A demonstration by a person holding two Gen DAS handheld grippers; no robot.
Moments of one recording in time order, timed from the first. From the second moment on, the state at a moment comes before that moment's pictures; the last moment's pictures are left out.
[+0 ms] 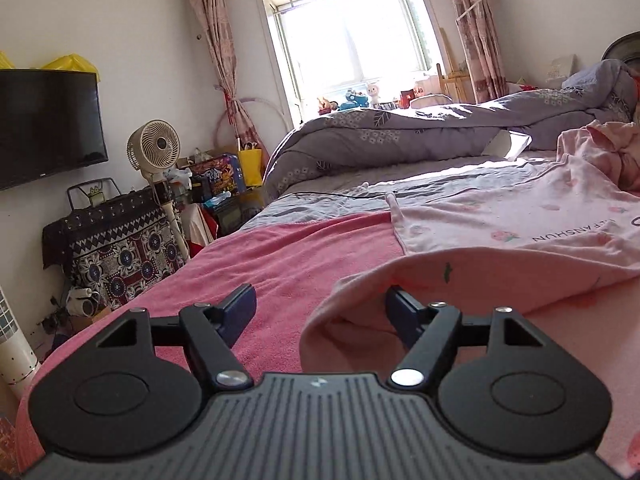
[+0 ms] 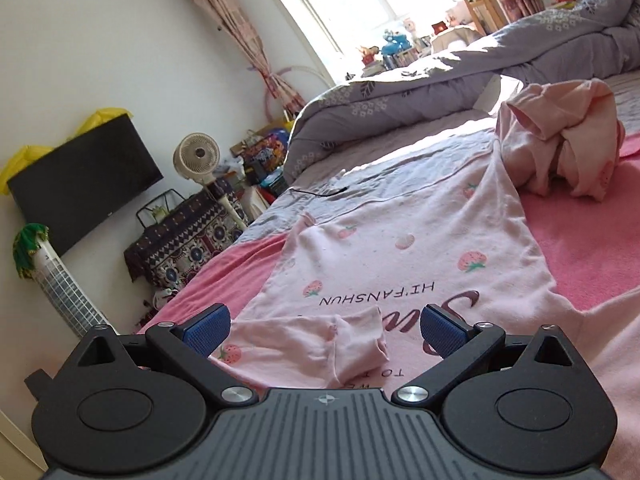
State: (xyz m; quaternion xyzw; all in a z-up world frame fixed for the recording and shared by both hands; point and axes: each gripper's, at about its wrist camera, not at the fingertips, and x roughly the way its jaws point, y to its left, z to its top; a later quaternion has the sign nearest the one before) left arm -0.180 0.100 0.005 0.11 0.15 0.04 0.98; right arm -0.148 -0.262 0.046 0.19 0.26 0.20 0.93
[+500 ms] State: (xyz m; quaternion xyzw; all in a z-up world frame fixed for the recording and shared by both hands) left arm -0.231 0.147 -0.018 0.05 0.18 0.01 0.98; right arm -0.110 0.004 0.034 -0.20 0.20 0.32 0.90
